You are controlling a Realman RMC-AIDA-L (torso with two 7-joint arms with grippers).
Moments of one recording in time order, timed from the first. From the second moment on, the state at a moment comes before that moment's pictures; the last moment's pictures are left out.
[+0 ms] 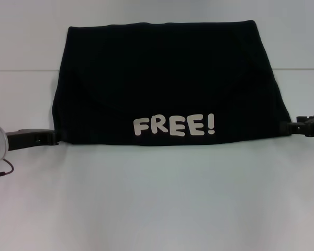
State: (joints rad) left arm -0.61 -2.08 0.50 0.64 2.33 1.04 -1.91; right arm 0.67 1.93 -0.60 -0.48 -2.26 -1.05 1.78
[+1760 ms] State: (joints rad) left arm -0.49 -2.08 0.41 0.84 2.33 1.48 -1.96; right arm 0.49 1.95 -0.53 -0.58 -2.23 -1.32 1.72
